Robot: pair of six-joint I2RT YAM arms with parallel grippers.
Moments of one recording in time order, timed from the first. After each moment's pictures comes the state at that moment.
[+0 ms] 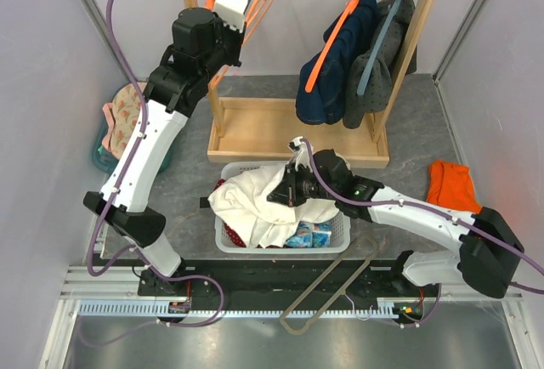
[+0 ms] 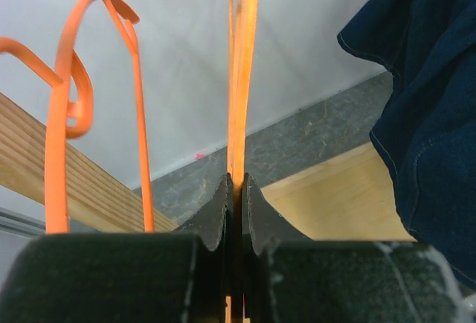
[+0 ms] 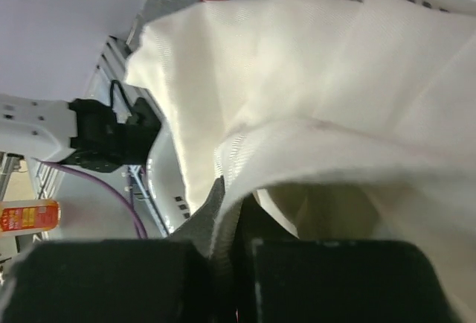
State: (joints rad) left arm -0.50 1.69 2.15 -0.60 -0.17 0.20; right arm 0.88 1.27 0.82 0.03 -0.29 0.67
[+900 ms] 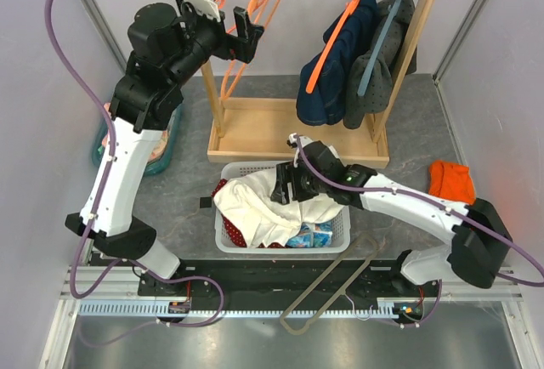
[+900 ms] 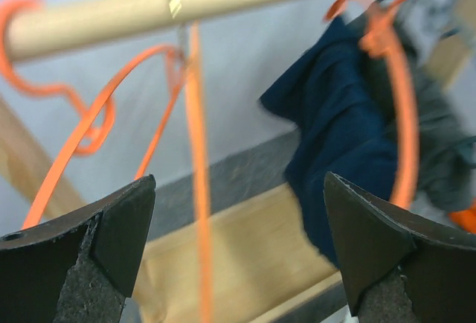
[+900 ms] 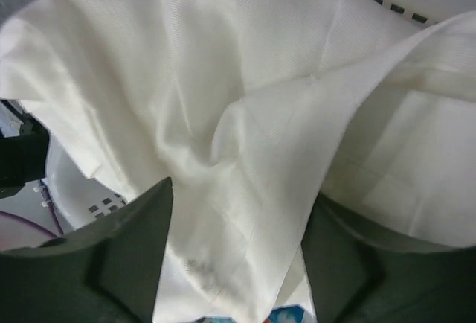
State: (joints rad) left arm -0.51 1.58 2.20 -0.60 -0.02 0.00; right arm 0.87 1.40 0.96 -0.30 -0.11 0.60
